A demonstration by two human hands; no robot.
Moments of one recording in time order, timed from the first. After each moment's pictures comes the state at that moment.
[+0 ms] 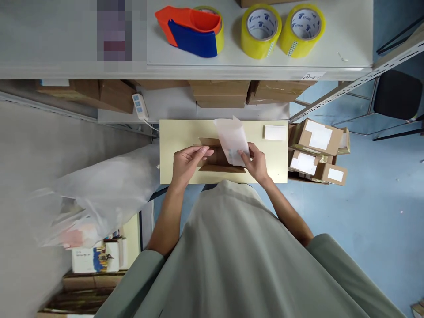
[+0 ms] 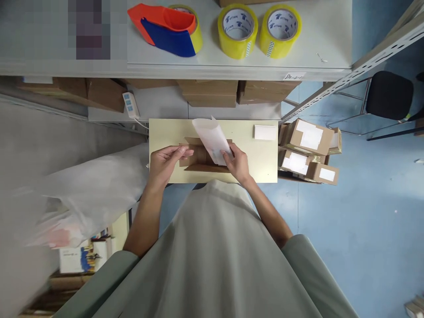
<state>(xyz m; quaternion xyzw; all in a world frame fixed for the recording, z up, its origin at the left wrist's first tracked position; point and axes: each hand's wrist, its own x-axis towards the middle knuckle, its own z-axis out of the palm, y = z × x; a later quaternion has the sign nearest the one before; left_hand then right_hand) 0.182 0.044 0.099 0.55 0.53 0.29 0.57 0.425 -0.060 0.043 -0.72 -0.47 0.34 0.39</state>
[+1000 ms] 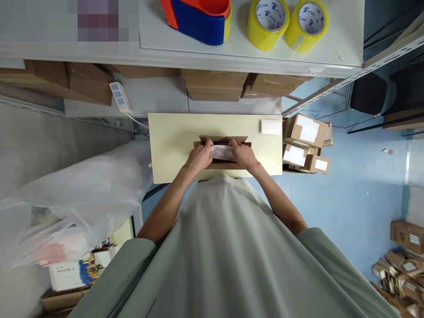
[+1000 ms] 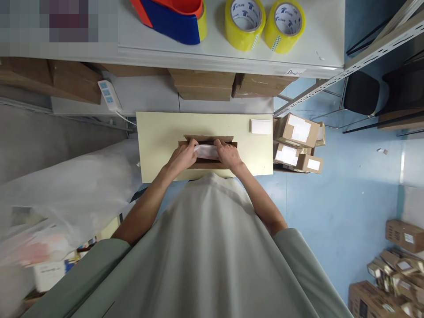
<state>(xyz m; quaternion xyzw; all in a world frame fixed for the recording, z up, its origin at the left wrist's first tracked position) 0.179 0.077 0.011 0.84 0.42 -0.08 0.33 0.388 -0.016 0.031 -0.71 -0.64 0.28 -0.07</state>
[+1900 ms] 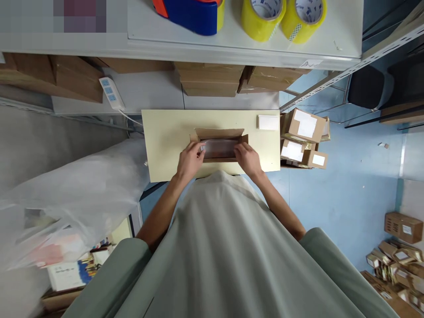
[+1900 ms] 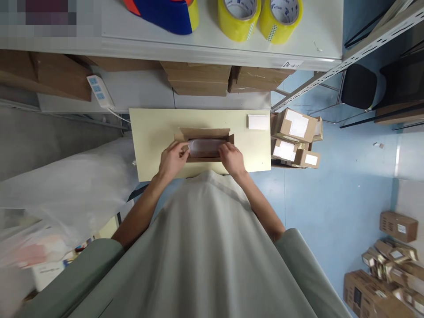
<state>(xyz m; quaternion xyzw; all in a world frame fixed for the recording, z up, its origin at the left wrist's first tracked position) 0.147 0.055 0.001 0.82 0.46 0.07 0.34 0.392 -0.070 0.020 -0.78 -0.57 0.23 0.10</state>
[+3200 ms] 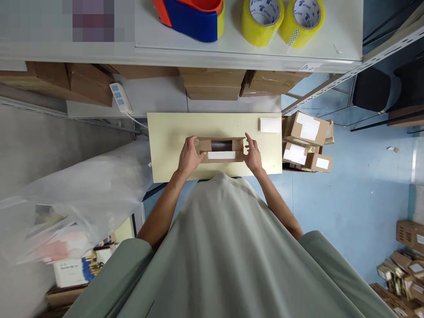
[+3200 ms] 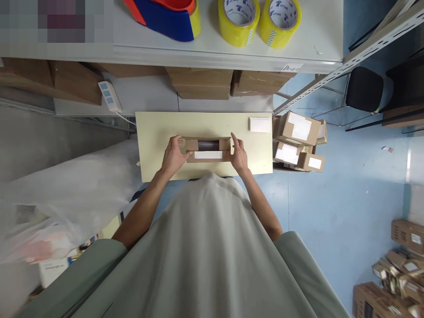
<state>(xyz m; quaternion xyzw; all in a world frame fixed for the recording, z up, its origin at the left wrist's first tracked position) 0.142 0.070 -0.043 0.77 0.50 0.13 0.37 0.421 -0.073 -0.035 -0.81 -0.43 0.30 0.25</state>
